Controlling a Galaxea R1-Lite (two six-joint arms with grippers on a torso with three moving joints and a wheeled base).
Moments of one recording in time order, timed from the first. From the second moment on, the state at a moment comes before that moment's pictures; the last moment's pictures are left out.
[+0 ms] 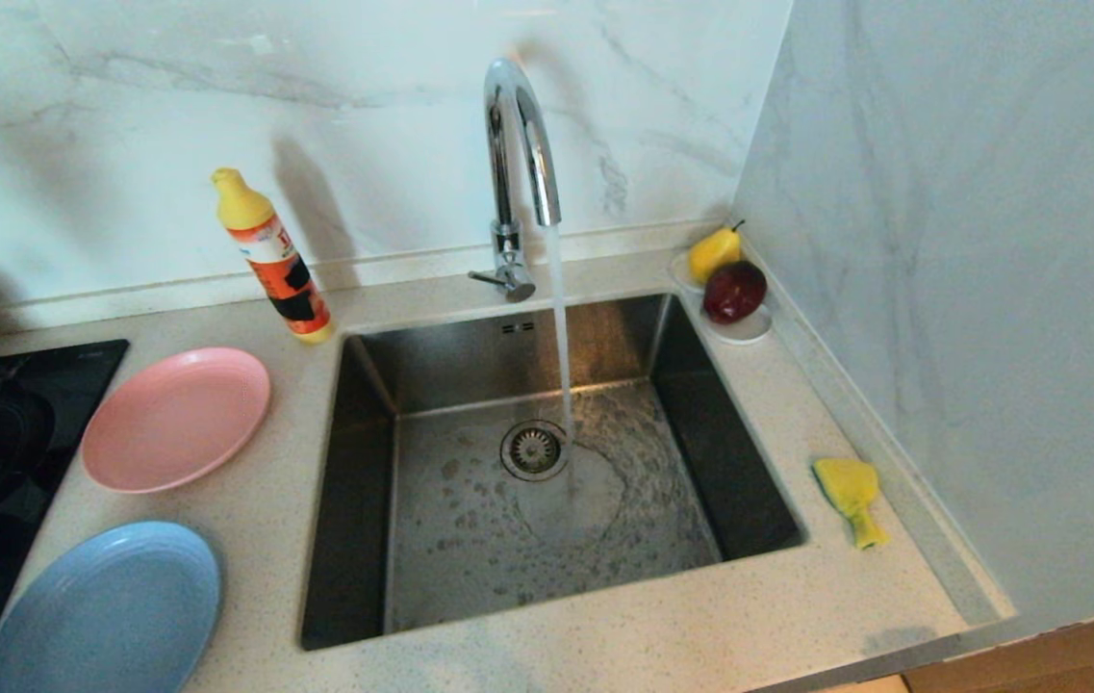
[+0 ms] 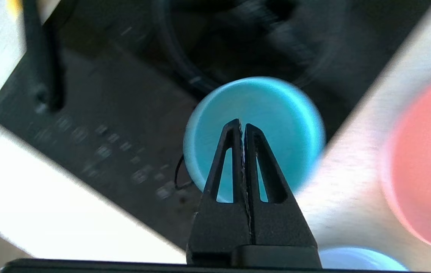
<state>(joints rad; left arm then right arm) 1.05 1.82 -1.37 0.26 -0.40 -0.01 0.00 0.00 0.00 0.00 0.01 0.00</state>
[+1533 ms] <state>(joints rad) 1.13 2.03 -1.31 0.29 -0.39 -0.11 0.00 0.00 0.00 0.00 0.01 0.00</state>
